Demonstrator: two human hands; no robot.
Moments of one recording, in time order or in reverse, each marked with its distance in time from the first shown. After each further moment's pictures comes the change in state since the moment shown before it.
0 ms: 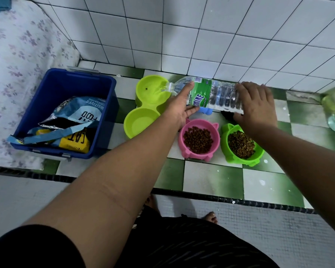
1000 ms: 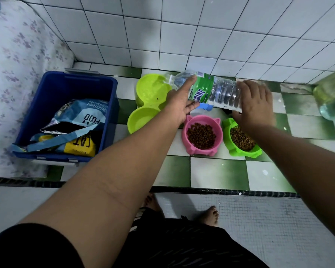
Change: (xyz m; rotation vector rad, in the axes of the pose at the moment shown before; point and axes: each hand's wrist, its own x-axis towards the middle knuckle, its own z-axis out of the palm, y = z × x) left_hand -0.016 0.020 -0.010 0.034 -0.022 0.036; right_hand -0.013 -0.030 -0.005 -0.016 0.029 0.136
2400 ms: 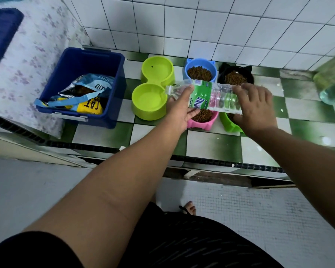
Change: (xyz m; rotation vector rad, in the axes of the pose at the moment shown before) left_hand -0.070 -0.098 -0.025 -0.120 0.046 0.094; right_hand -0.100 0.009 -0.021 -0.031 0.004 -0.155
